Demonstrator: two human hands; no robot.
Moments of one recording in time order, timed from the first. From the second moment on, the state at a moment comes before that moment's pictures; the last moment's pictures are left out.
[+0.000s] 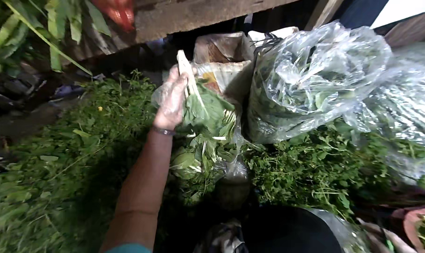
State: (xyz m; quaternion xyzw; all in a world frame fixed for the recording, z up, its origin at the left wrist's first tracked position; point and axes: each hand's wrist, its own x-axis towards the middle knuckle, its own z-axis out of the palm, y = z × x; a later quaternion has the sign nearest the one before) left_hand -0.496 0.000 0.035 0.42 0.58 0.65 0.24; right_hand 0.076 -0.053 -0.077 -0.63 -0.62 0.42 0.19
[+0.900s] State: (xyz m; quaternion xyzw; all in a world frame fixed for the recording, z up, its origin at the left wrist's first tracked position) left_hand -0.263 0.060 0.000 0.49 0.42 0.41 0.64; right_hand -0.008 -0.002 0.039 -0.57 -0.52 0.54 0.34
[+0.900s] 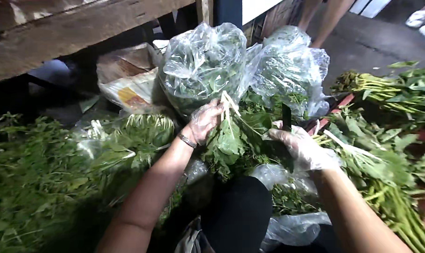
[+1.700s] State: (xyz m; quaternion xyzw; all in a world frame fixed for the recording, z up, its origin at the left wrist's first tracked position) left_hand -0.197 0.060 -0.011 0.53 0.30 0.40 0.69; right_hand 0.031 0.026 0.039 -0.55 -0.64 0.38 0.38
